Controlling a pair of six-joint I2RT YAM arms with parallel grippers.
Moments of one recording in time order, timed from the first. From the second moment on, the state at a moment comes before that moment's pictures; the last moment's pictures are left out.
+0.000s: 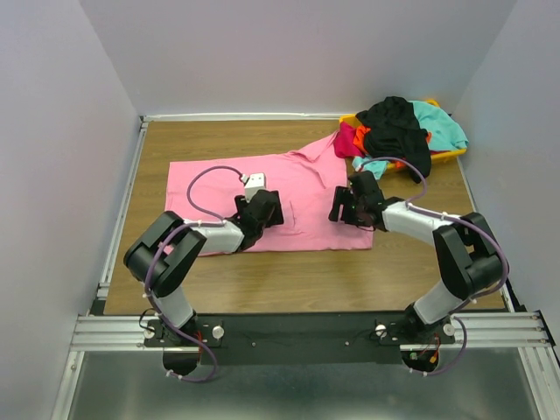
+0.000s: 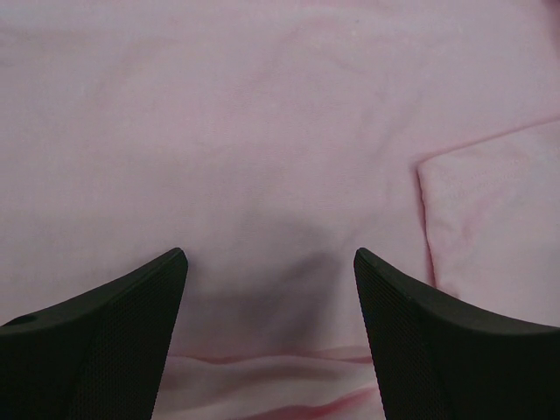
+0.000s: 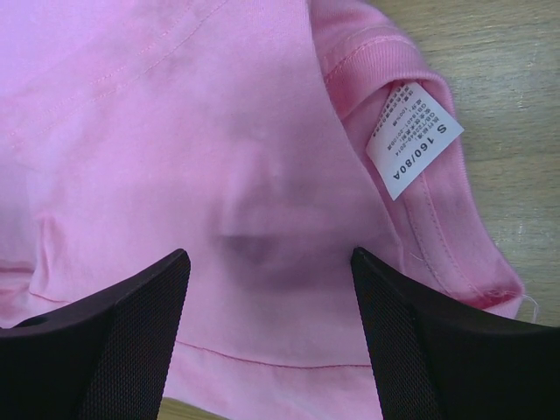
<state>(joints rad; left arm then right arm) -0.68 1.70 0.74 0.28 -0.44 -0.59 0.44 1.61 0.83 -0.13 0.07 0.53</state>
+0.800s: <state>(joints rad) -0.75 1.46 0.46 0.38 -0.44 -0.76 0.49 1.39 0.62 -0.15 0.08 0.61</state>
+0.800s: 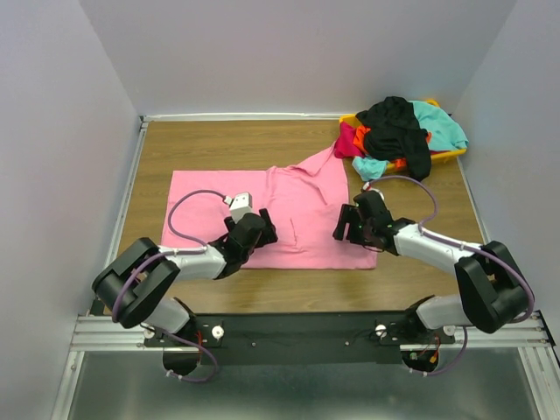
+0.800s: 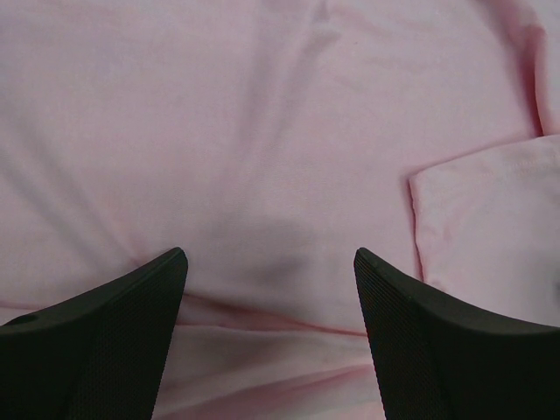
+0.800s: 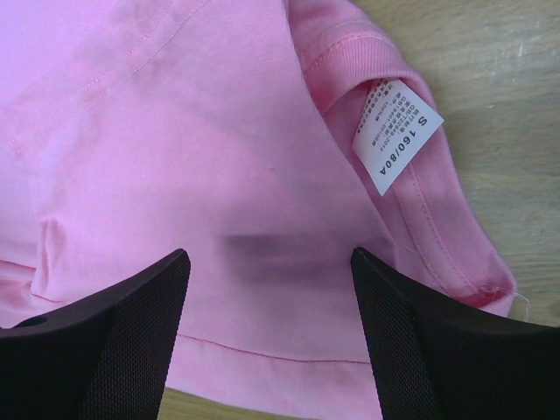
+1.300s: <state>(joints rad) -0.66 1.31 0.56 0.24 -0.44 -0.67 0.51 1.40 0.77 -0.30 0.09 0.61</state>
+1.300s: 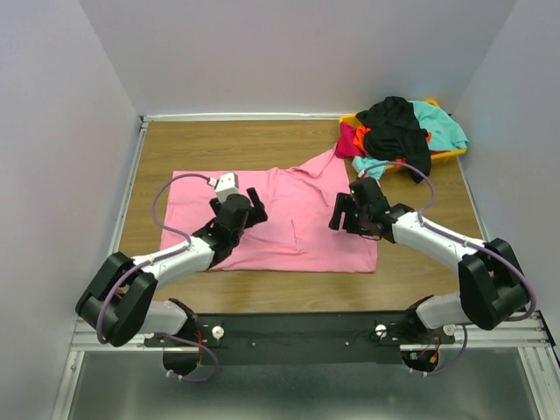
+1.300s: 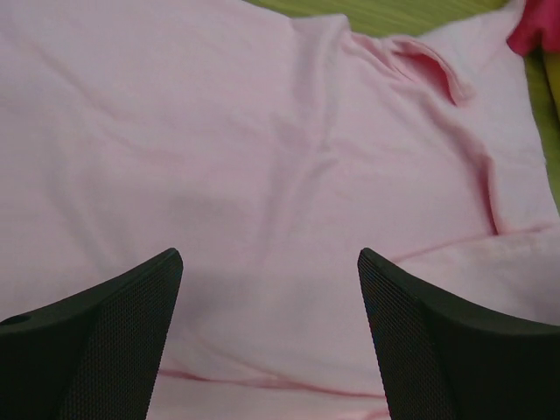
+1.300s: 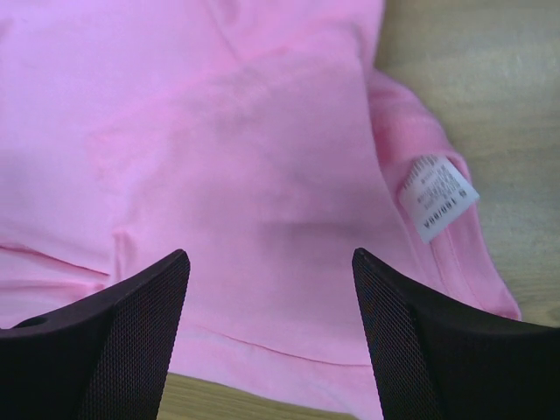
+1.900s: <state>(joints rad) -0.42 1.41 0.52 0.29 -0.38 -0.64 0.52 1.69 0.95 -0.22 0.05 0.55</state>
